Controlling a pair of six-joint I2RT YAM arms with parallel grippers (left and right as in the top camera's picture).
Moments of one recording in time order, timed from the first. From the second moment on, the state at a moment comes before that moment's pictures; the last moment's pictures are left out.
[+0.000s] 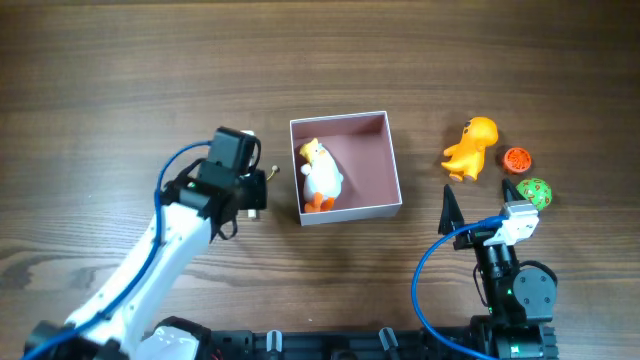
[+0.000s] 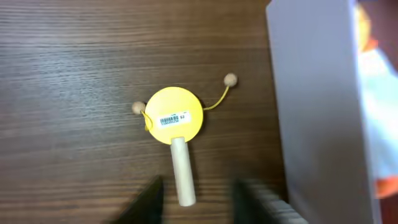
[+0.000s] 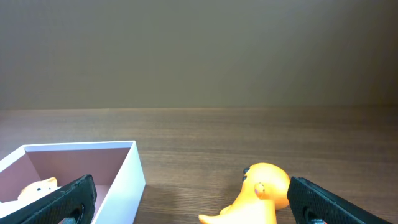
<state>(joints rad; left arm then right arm) -0.35 1.33 0.83 -0.63 -0.06 -0.32 0.02 0.01 0.01 0.00 -0.09 0.06</state>
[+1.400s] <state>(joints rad) -0.35 1.64 0.83 -0.58 -0.06 -0.47 0.02 0.01 0.01 0.00 -0.09 0.06</state>
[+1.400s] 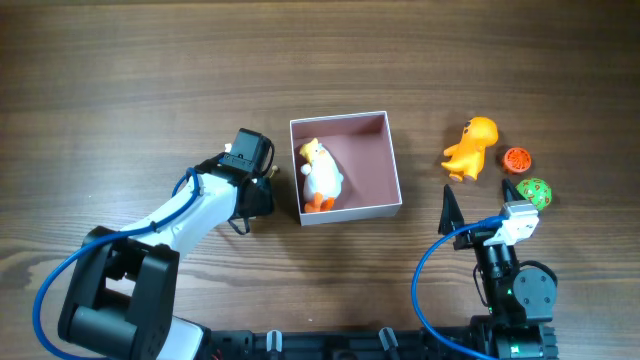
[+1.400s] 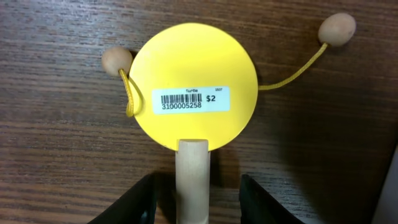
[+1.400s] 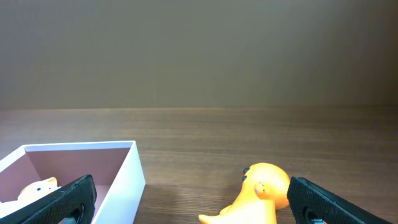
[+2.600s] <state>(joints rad) -0.35 1.53 1.10 -0.84 -0.08 -0.47 0.02 0.01 0.01 0.00 -0.09 0.06</state>
